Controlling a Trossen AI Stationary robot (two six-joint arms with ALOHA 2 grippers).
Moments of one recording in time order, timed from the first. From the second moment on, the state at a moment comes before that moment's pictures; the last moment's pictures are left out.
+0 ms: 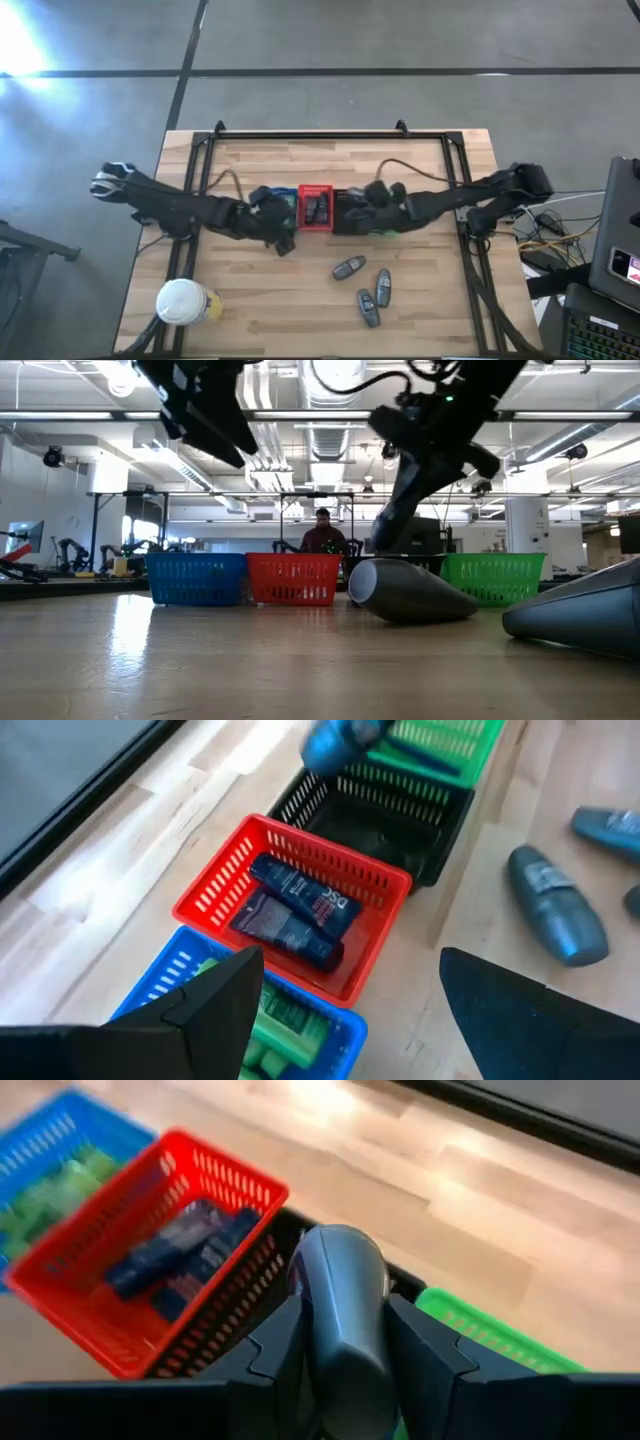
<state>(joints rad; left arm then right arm) -0.25 1.31 1.01 -0.55 -0.54 -0.54 0.15 1.56 1.06 -0.61 0.72 1.03</state>
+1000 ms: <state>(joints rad) -0.25 0.96 0.68 -0.33 -0.51 -0.52 0.17 1.97 1.53 -0.94 0.61 1.12</state>
